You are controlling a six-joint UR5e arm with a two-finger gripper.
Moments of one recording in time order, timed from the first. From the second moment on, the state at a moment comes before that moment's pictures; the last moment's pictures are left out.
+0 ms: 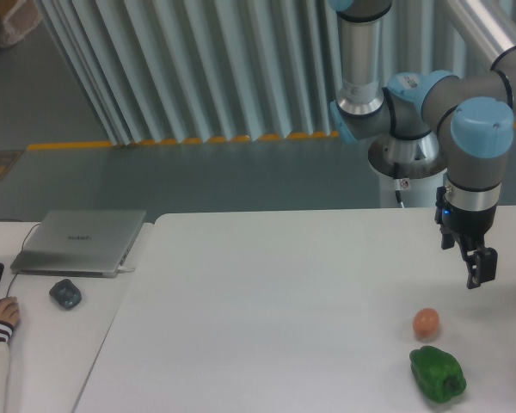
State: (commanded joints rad) arm 2.45 -1.83 -1.52 -1.36 1.53 1.53
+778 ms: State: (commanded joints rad) arm 2.45 -1.83 -1.54 -1.30 1.53 1.50
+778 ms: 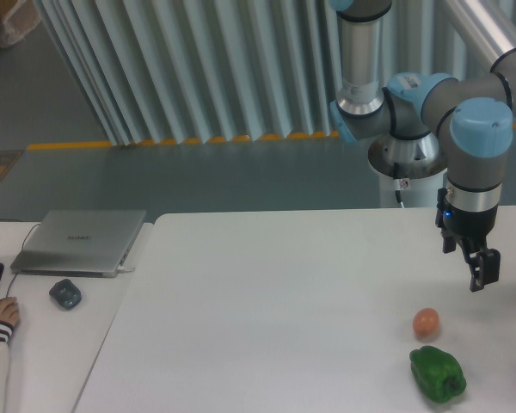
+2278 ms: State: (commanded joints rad) arm 2.58 -1.82 -1.54 -1.15 1.53 1.44
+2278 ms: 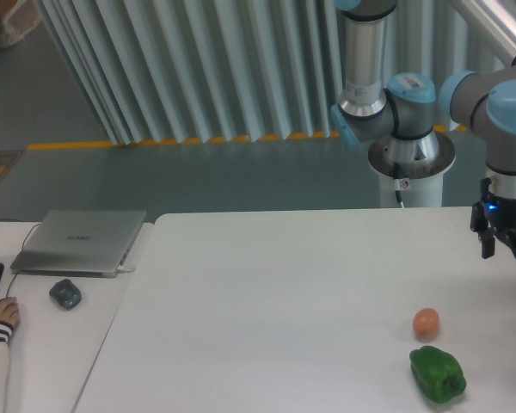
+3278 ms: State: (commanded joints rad) arm 2.63 -1.81 -1.54 -1.14 1.53 1.44
